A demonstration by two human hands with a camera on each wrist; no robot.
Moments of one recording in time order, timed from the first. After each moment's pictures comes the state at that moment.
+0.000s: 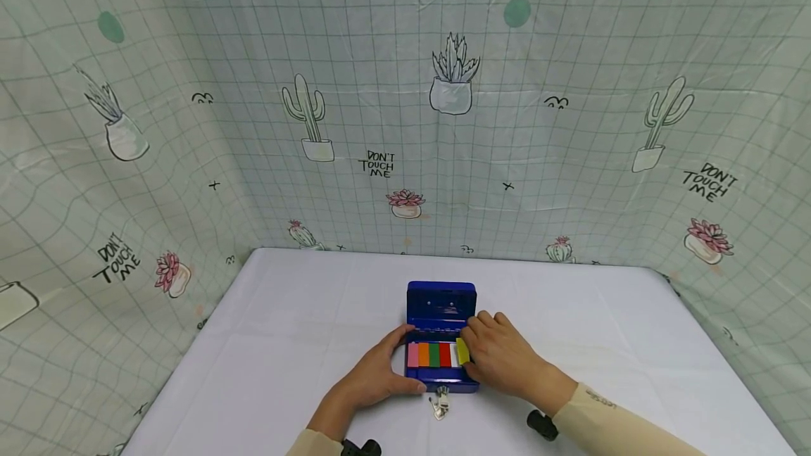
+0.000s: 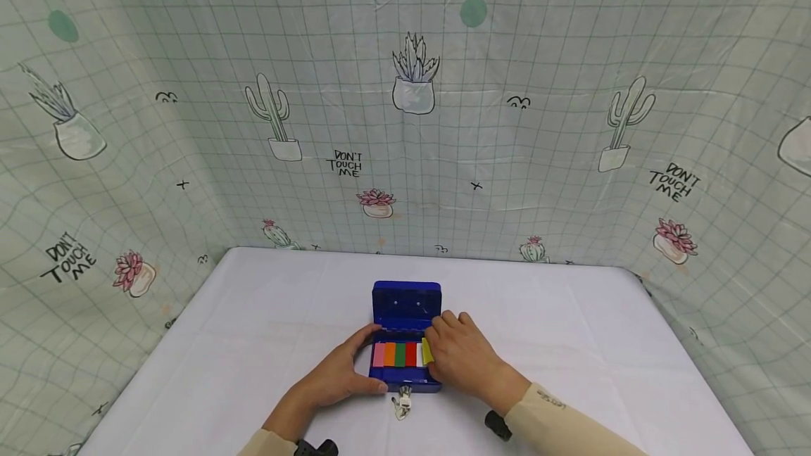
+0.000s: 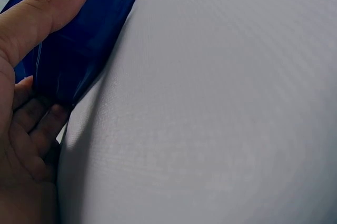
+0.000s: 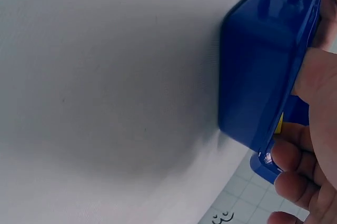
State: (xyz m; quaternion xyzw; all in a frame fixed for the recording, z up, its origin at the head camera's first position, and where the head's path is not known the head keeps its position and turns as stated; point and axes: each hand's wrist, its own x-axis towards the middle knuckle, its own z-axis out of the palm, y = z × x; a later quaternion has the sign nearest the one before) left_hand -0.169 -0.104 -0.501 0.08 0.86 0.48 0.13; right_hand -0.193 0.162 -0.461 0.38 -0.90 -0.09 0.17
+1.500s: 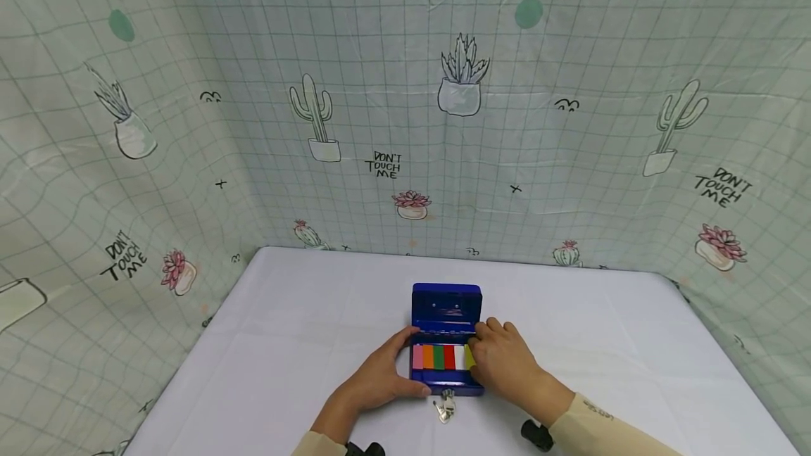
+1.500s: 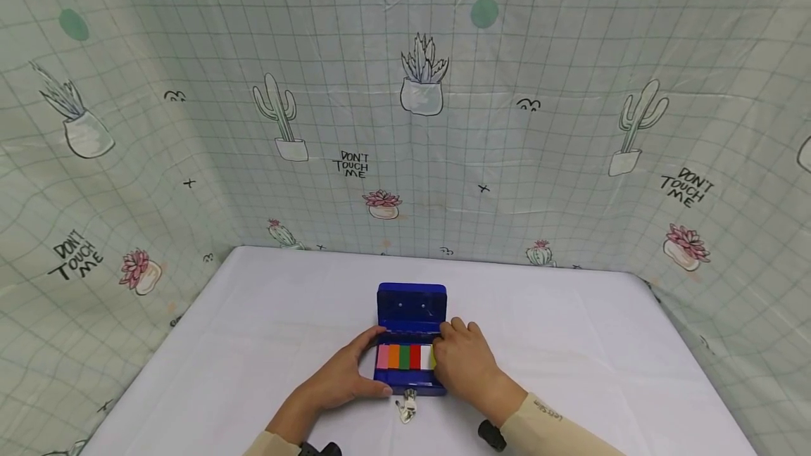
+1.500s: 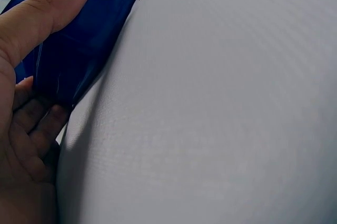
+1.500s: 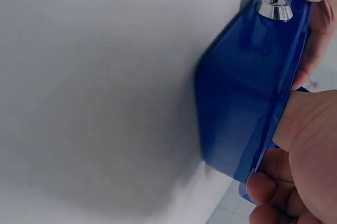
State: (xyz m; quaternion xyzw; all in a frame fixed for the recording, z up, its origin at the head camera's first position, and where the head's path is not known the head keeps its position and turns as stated) left_hand -0.169 -0.104 -0.501 0.08 0.86 0.49 0.13; right_hand -0.186 0.146 -0.460 0.30 -0.95 -0.07 0.12
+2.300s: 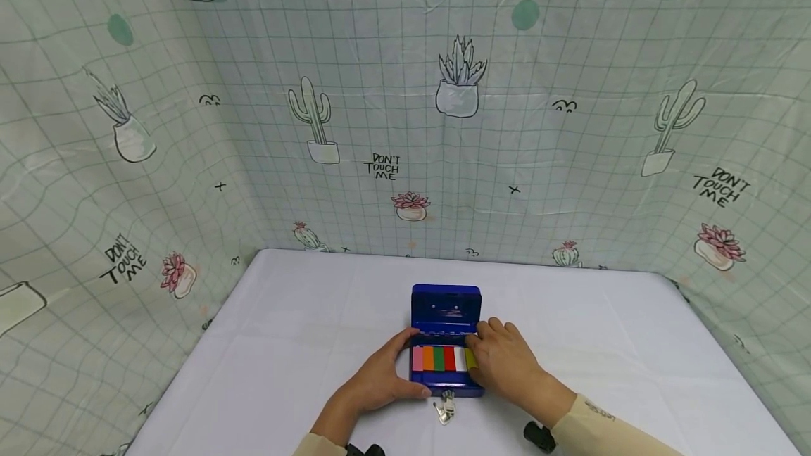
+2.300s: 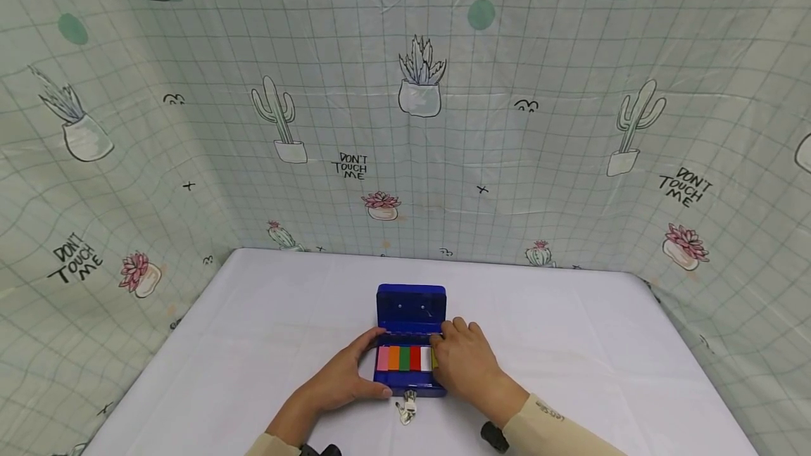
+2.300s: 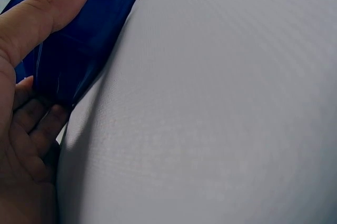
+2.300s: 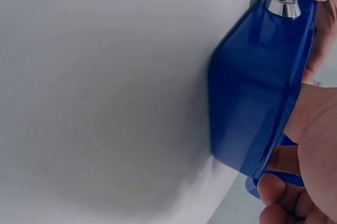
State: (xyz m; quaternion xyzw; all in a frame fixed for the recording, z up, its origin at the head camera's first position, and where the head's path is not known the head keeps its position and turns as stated) left_hand -0.169 -0.104 -0.503 0.09 0.86 0.49 0.12; right_hand -0.187 0.146 -0.463 0.27 -0.95 -0.07 0.10
